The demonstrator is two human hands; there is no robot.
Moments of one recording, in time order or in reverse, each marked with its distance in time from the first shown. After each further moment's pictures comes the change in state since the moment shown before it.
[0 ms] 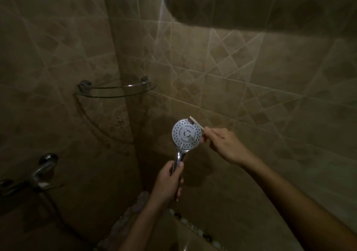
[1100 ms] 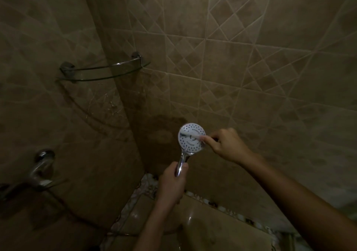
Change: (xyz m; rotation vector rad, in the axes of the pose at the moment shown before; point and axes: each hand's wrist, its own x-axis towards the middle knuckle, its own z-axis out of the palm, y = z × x) left_hand -0.021 -0.057 -0.040 0.349 0.062 0.065; right_hand -0.021 0.049 0.090 -0.213 0.026 0.026
